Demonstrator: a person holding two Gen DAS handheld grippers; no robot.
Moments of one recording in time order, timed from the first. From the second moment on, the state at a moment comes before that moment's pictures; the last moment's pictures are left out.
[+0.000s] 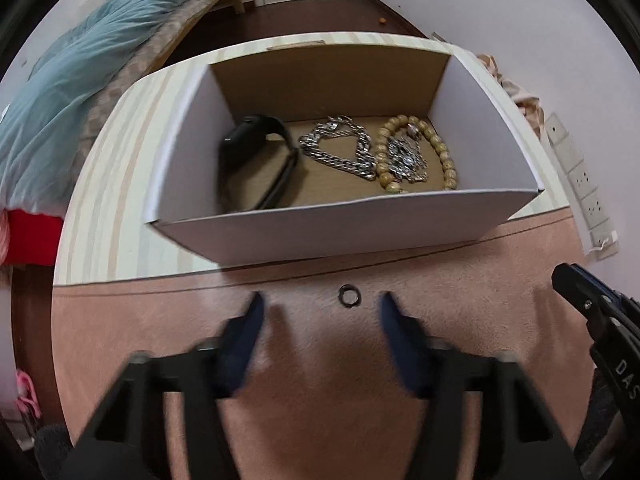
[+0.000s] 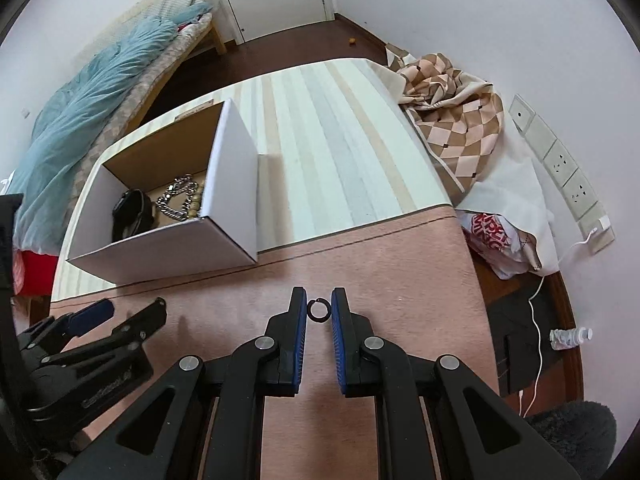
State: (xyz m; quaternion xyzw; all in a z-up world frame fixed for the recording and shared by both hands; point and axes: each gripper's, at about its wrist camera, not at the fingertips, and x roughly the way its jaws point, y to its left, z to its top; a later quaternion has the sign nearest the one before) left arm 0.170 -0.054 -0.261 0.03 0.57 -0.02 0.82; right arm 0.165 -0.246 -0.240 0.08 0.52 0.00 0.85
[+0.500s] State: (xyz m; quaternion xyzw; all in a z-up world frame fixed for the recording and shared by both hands) left arm 0.168 -0.059 -0.256 0.03 0.54 -0.04 0.84; right arm 0.163 -0.247 -0.232 0.09 0.52 0.01 0.85
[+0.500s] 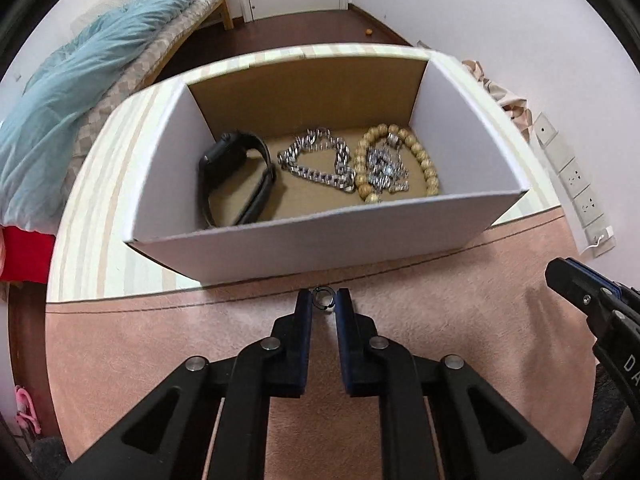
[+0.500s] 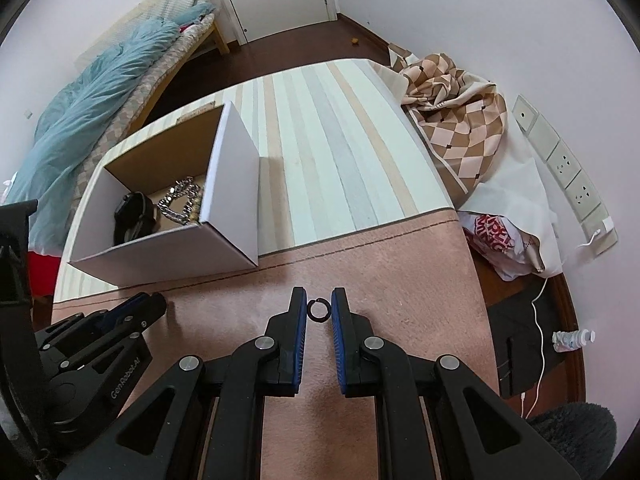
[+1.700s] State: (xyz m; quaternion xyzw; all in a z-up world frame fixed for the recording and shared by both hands) left arm 0.273 0.026 -0.177 -0.06 0.58 -0.05 0.81; right arm 0.289 -0.188 -0.192 0.11 0.60 0.13 0.78
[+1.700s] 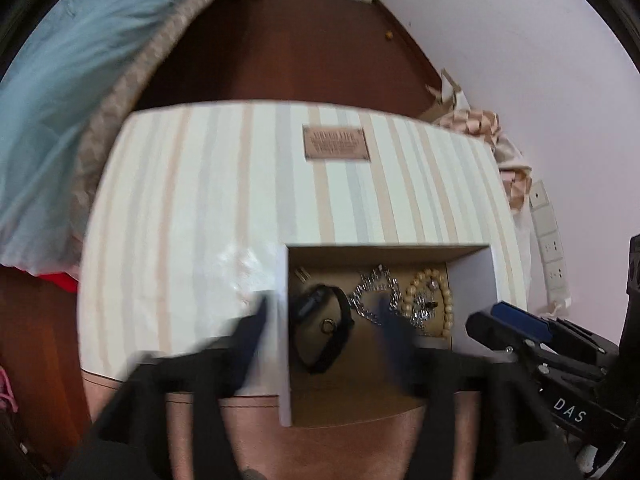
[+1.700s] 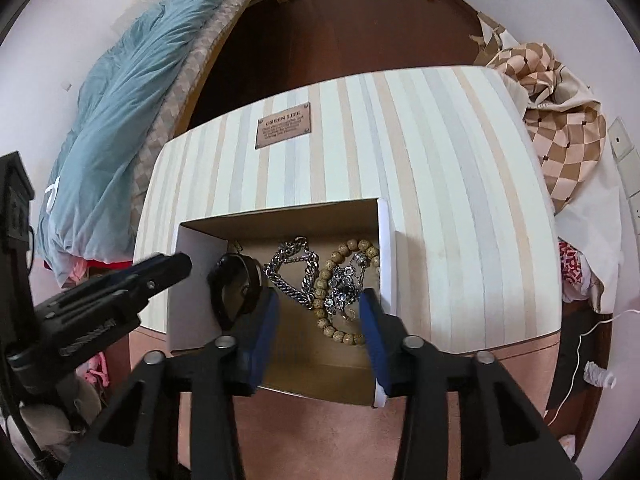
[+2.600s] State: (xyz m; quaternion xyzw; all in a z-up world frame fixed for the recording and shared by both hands) left arm 0.174 0.026 -0.141 0.00 0.51 0.05 0.86; right arm 0.203 -0.194 -0.137 0.00 0.55 0.04 0.83
